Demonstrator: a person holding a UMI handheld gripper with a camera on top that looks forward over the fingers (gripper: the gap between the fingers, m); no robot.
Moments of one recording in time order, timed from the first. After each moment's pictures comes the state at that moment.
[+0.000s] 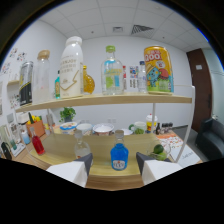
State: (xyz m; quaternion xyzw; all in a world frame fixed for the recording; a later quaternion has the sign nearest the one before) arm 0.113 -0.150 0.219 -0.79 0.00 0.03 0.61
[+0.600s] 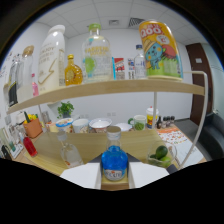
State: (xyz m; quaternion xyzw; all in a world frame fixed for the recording) arm 0.127 -0.114 0.197 -0.81 0.01 0.04 0.58
